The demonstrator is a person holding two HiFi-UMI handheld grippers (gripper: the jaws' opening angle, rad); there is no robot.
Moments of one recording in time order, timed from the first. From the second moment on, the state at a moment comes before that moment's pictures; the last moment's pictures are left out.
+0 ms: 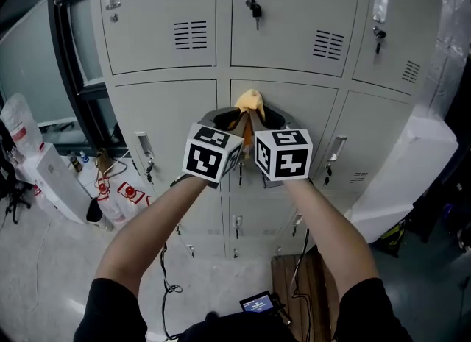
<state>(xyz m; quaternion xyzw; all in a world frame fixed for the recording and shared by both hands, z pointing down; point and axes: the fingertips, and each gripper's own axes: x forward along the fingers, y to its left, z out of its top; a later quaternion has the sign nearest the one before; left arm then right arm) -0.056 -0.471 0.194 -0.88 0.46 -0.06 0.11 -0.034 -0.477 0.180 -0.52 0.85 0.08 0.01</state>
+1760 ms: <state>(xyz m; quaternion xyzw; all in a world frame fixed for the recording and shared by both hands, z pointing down) 0.151 -0.474 0.217 -0.92 0.38 -0.05 0.10 0.173 -0.480 0.202 -0.59 0.81 0.06 -0.01</state>
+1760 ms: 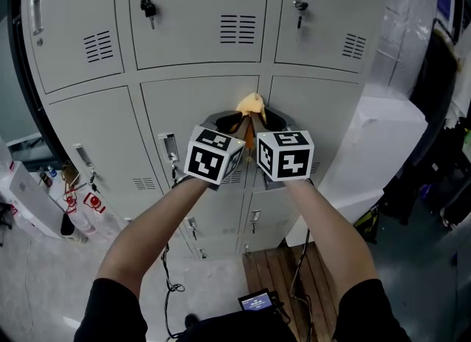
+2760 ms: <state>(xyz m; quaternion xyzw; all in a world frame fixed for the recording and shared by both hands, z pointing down) 0.099 -0.454 0.215 -0.92 0.38 -0.05 0.09 0.120 -0.462 0.200 -0.56 0.83 0.06 -0.01</state>
